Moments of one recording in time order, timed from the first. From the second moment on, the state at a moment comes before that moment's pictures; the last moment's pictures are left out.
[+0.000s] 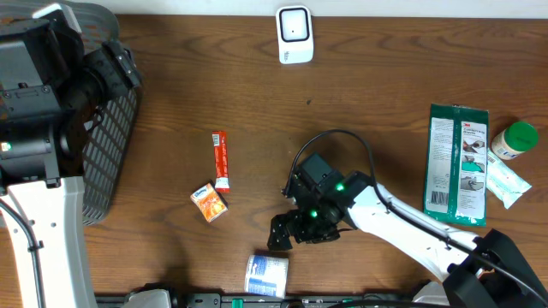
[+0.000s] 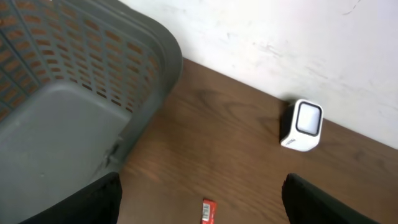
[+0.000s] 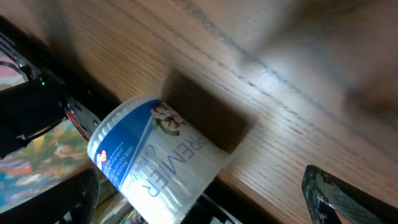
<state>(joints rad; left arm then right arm) 0.15 1.34 1.69 -1.00 0.11 -0.31 0.76 1.55 0.87 -0.74 -0.61 0.51</state>
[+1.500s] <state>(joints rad) -0.20 1.34 0.57 -1.21 0.60 -0.24 0.72 1.55 0.76 -0.52 -0.90 0.72</state>
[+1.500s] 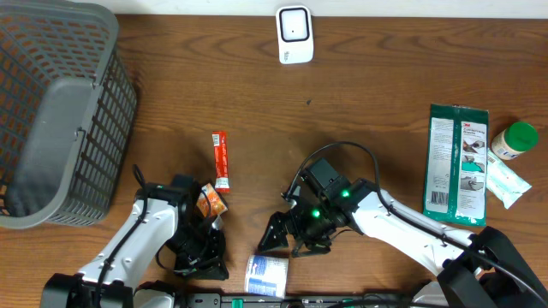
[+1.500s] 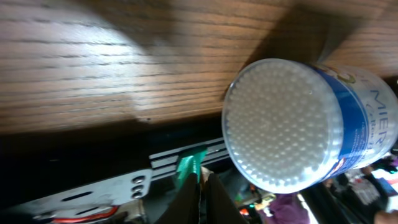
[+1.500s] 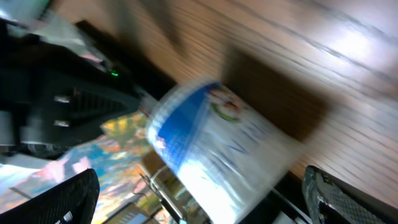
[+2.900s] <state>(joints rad) -0.44 1.34 0.54 -0.77 0.69 -0.36 0.73 1.55 0.76 -0.51 -0.87 0.77</state>
